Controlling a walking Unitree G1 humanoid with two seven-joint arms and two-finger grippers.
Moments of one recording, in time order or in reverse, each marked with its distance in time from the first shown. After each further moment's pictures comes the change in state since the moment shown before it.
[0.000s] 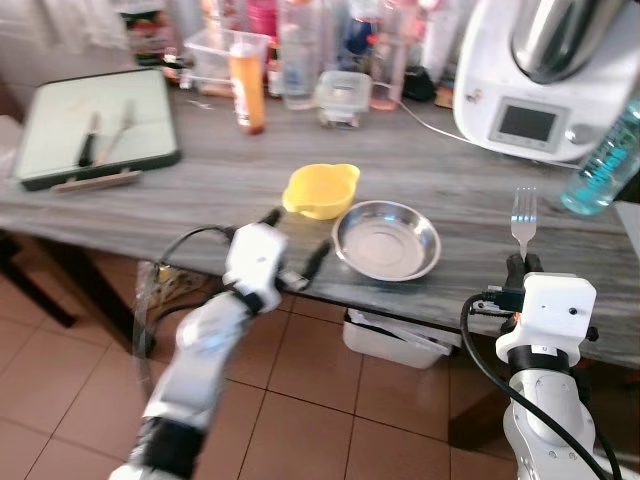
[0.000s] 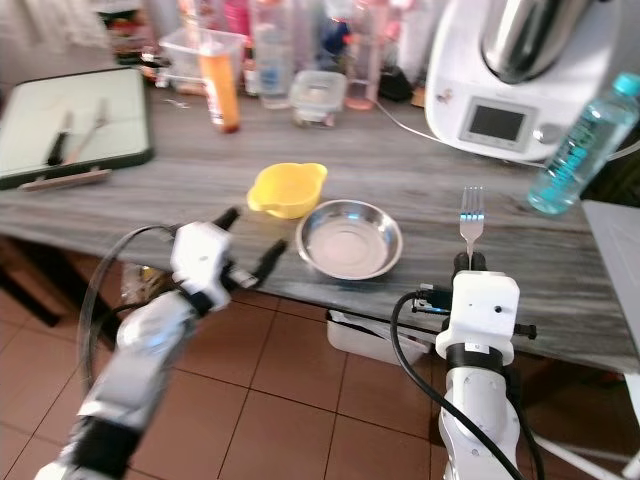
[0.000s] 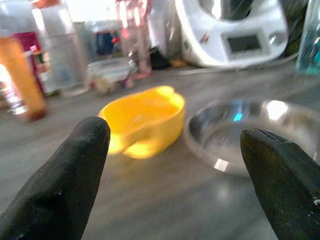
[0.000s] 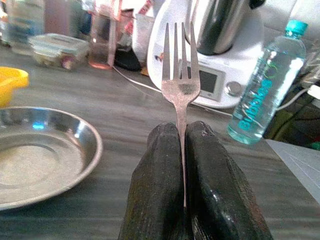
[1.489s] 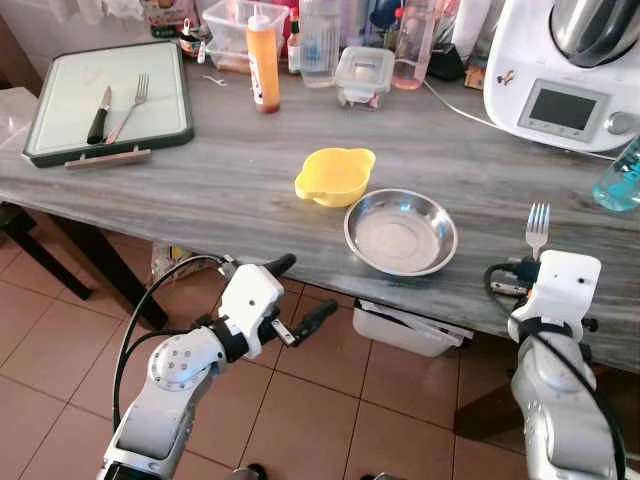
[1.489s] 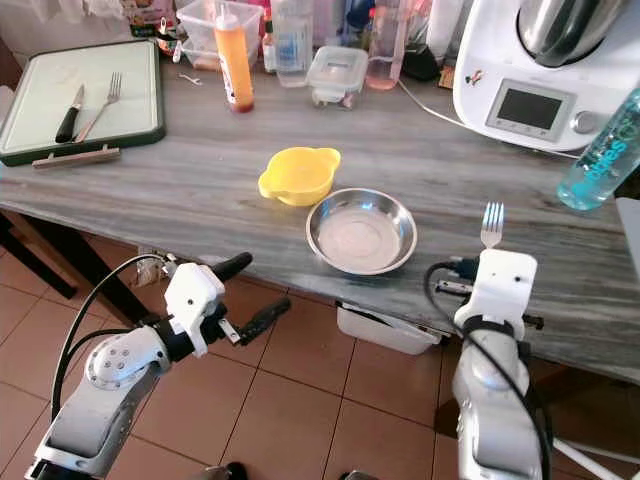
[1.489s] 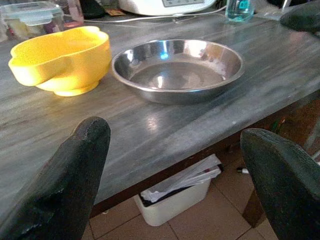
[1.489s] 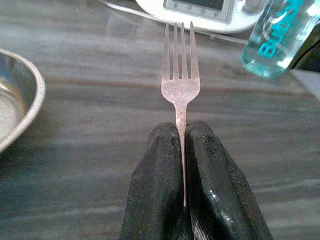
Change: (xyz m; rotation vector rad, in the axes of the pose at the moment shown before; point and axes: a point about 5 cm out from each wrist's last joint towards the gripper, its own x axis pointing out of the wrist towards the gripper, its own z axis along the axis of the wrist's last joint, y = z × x) left arm -0.034 -0.020 0.001 -0.029 0.085 -0.295; right arm 0.047 -0.019 -0.032 0.081 0.218 -0.089
